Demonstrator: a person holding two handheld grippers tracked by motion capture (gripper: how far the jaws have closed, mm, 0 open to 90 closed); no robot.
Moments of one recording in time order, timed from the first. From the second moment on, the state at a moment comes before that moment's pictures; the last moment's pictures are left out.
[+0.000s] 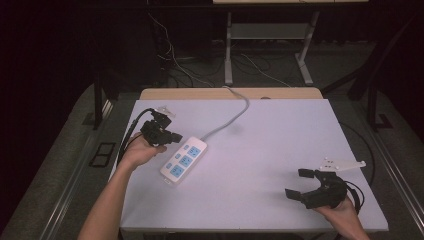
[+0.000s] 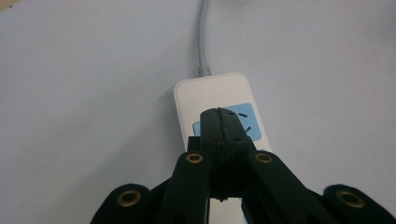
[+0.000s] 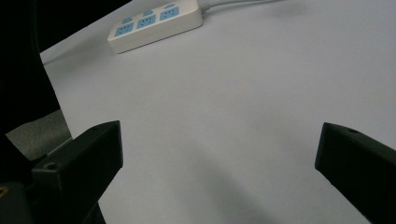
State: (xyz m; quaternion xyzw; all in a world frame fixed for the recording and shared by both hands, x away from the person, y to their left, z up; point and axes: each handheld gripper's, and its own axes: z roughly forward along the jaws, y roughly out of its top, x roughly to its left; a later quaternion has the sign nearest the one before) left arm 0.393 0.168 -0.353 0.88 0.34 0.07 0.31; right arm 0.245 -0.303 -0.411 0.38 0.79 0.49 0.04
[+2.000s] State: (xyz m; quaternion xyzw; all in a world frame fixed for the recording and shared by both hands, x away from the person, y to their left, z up) left arm 0.416 0.144 -0.398 0.90 0.34 0.06 0.26; right arm 0.246 -0.305 -0.412 0.38 0.79 0.48 0.04
